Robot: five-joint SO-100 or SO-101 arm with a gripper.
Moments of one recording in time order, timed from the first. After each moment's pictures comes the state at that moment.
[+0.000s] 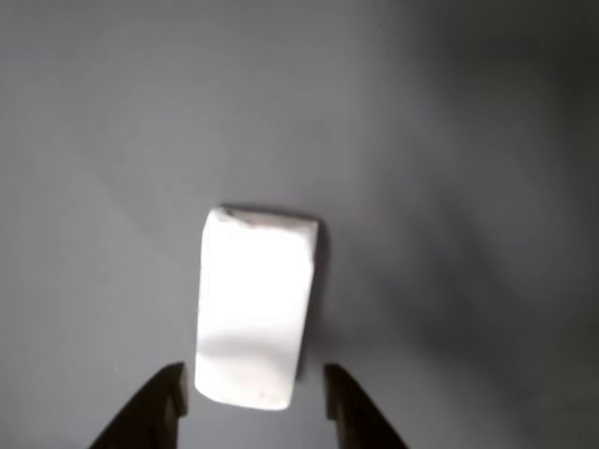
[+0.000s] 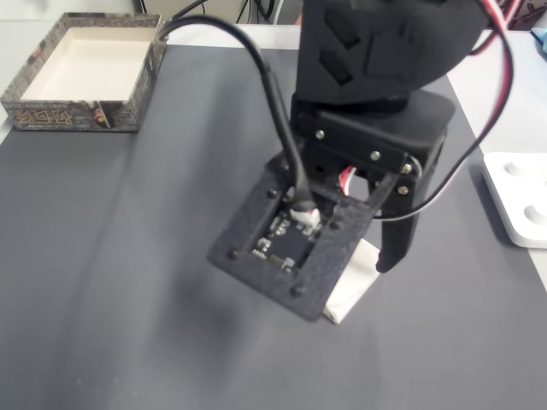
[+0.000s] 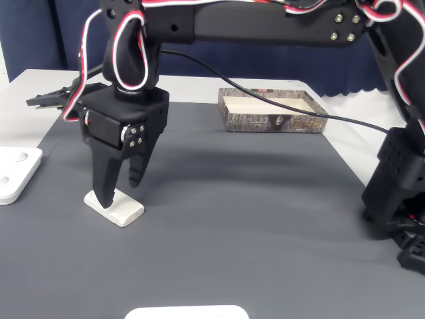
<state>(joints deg) 16.1 45.1 44.4 87.6 -22.4</state>
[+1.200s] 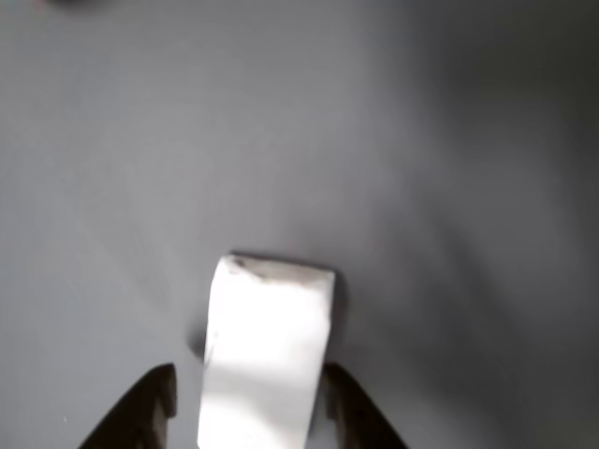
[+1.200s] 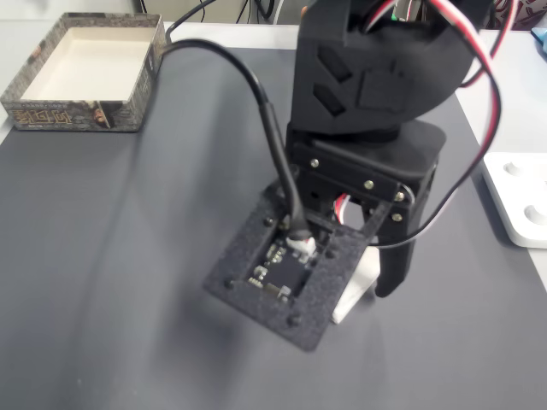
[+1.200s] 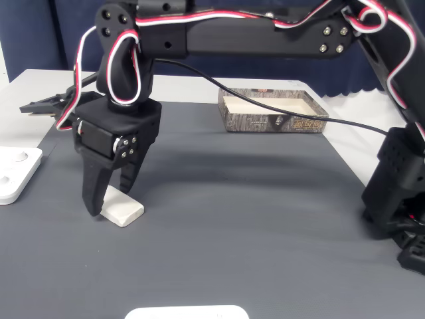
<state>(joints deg) 16.2 41.6 42.8 83.8 -21.6</state>
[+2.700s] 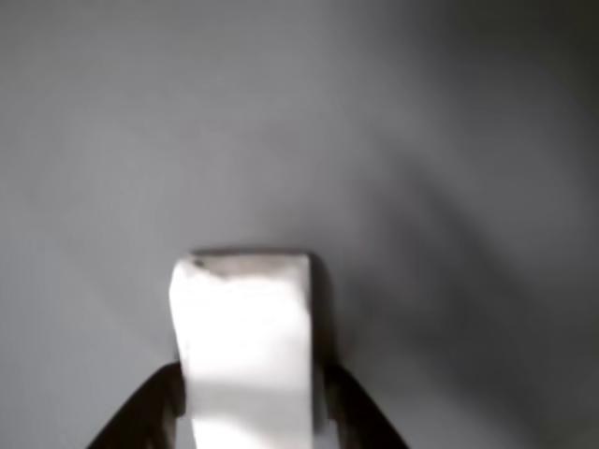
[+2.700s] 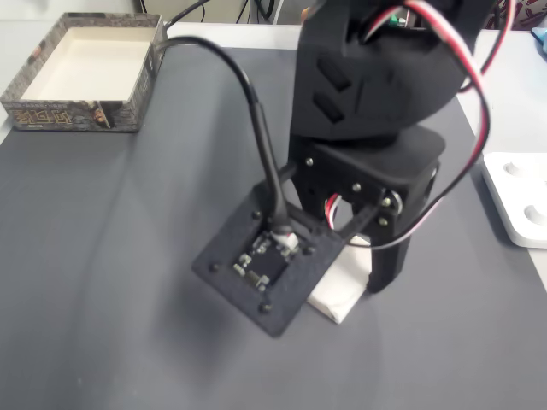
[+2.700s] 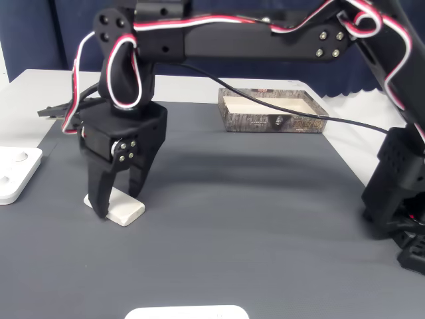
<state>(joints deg) 16.2 39.3 41.1 85.7 -29.1</state>
